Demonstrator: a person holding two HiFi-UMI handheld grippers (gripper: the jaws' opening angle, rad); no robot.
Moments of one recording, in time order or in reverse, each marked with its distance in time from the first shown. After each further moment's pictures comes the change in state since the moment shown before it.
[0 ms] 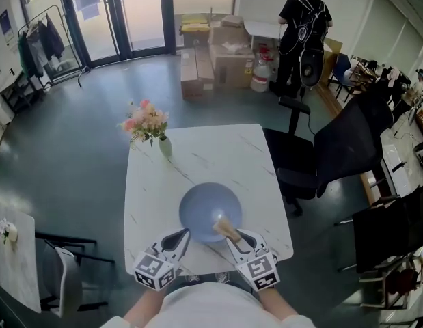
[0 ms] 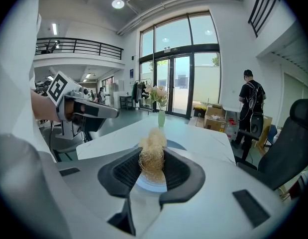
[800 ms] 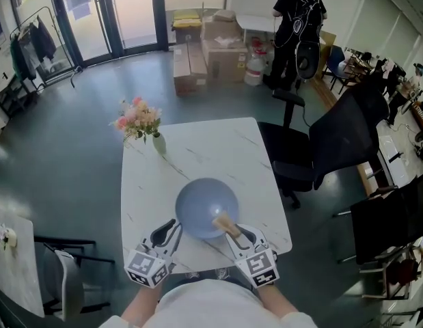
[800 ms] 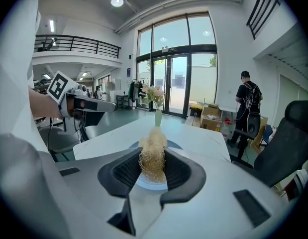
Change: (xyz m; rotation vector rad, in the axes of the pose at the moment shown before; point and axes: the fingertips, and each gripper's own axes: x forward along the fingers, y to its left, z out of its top) left arm -0.009 0.019 0.015 0.041 -0.057 0.049; right arm -0.005 -0.005 0.000 0.006 0.010 -0.040
